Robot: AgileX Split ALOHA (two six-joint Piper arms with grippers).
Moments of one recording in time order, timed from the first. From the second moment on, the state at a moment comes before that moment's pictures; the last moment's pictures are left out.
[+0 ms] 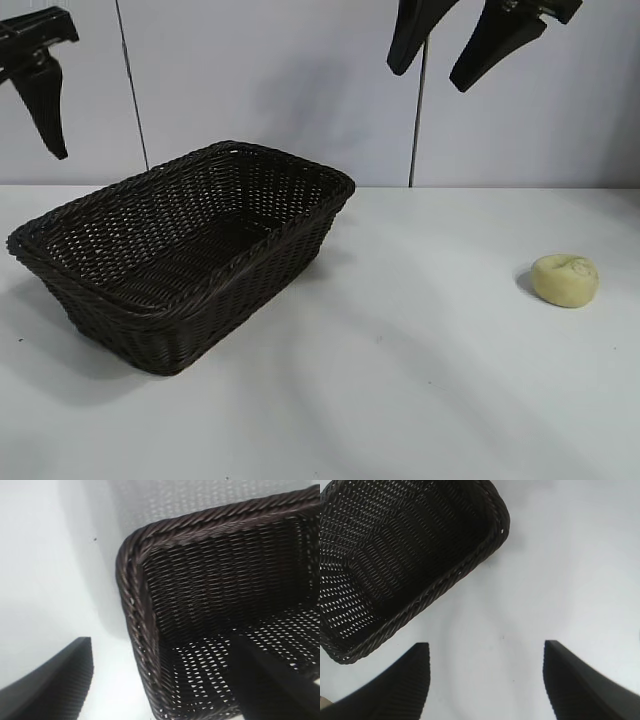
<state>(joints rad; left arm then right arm) -0.30 1.56 -1.11 -0.08 0.89 -1.03 0.28 1.86 -1.81 0.27 1.21 -0.07</state>
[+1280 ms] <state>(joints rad) -0.30 1.86 -1.11 -0.24 0.71 -0.94 0.28 1.86 -1.81 0.26 1.21 -0.07</state>
